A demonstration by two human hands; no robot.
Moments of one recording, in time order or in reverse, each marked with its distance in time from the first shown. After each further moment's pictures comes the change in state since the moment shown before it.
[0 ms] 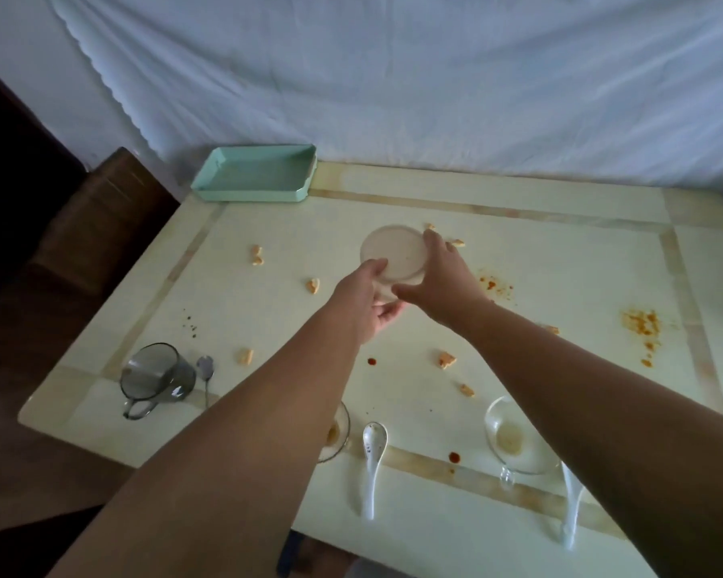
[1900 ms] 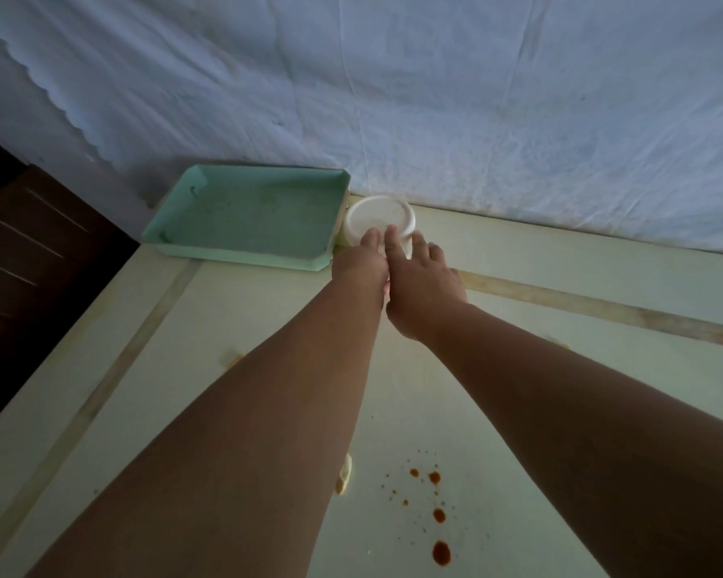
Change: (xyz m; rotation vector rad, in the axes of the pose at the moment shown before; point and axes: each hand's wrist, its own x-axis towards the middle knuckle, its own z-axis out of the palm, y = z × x) left_hand 0.404 0.201 -0.011 0.316 0.321 0.201; right_hand 0.369 -0.015 0.183 -0.454 -0.170 -0.124
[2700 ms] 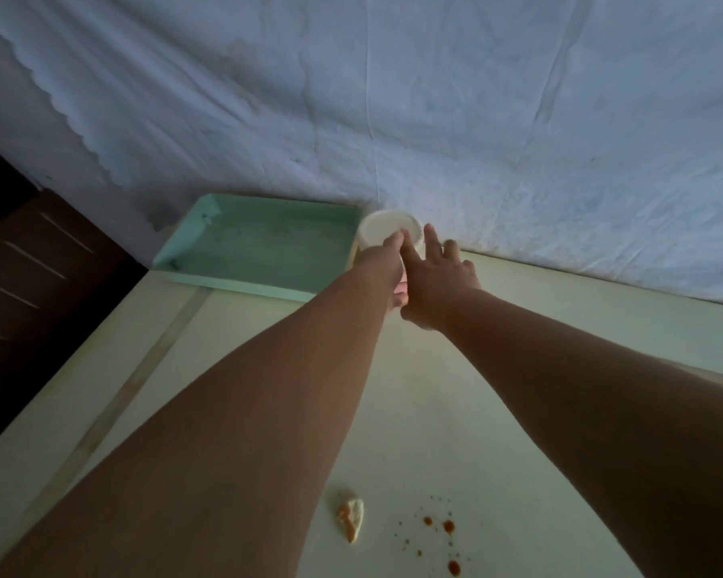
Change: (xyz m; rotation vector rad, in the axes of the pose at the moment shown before) left_hand -0.002 0.050 0.003 -0.052 -0.222 -0.086; right_hand 0.051 0.000 -0.032 -0.265 -0.052 0.015
